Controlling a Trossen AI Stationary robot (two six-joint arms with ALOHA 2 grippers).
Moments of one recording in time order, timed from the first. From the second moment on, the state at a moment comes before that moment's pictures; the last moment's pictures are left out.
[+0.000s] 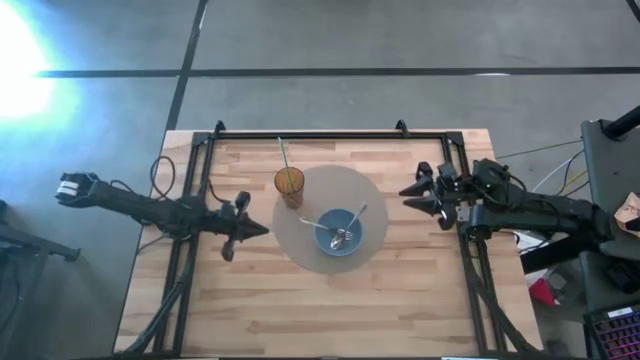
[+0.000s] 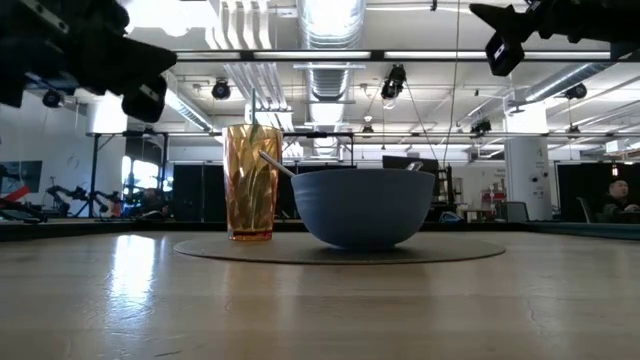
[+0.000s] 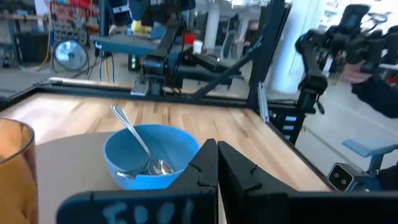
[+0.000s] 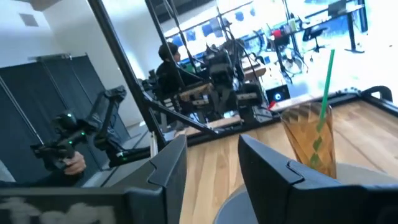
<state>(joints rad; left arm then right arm) -0.16 0.62 0.11 0.53 0.00 -0.15 -0.27 0.51 0.39 0.21 -0.43 0.43</state>
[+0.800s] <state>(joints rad) -0.16 0.37 0.01 0.58 0.02 0.02 -0.27 0.48 0.61 -0.27 -0.37 0.17</state>
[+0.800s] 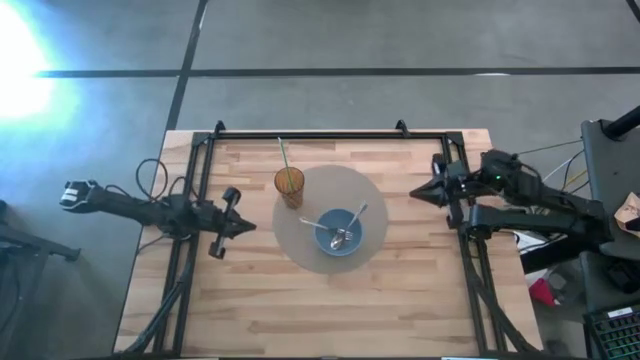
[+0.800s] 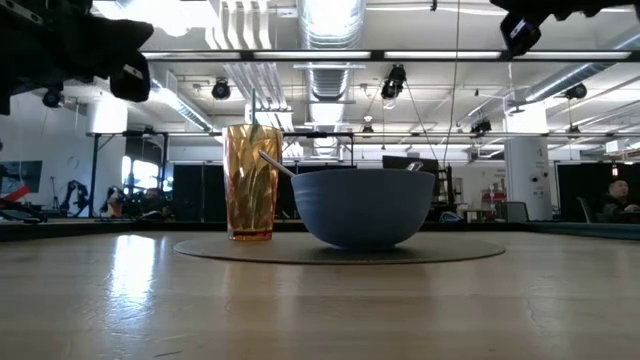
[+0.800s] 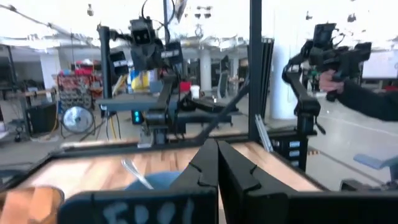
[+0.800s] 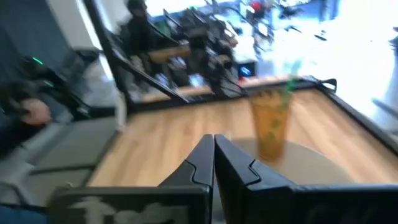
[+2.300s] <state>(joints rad) -0.16 0.04 0.01 0.05 -0.11 -0.03 -0.27 0.03 0.06 0.10 -0.09 0.23</state>
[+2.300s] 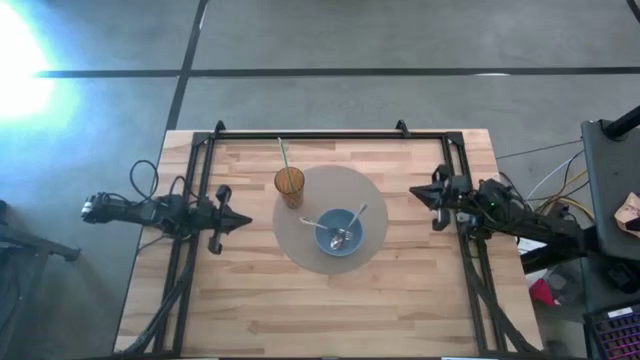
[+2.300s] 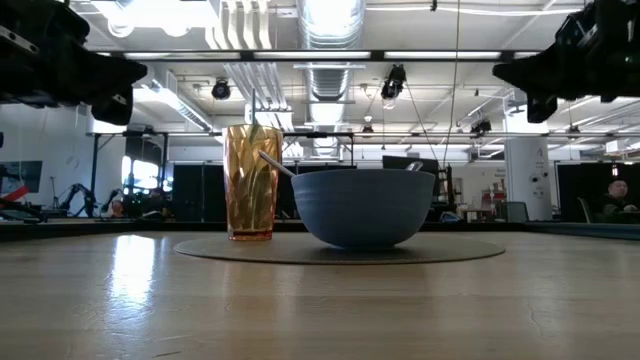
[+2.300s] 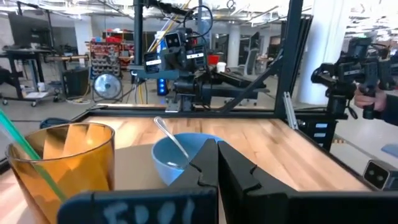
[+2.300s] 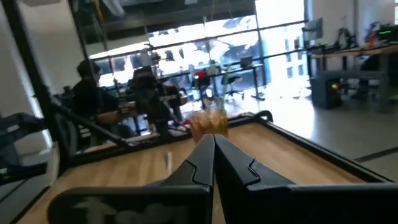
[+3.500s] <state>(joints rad) -0.16 0.07 0.01 0.04 -0.15 -0.03 -0.27 0.15 0.01 0.01 0.00 0.13</state>
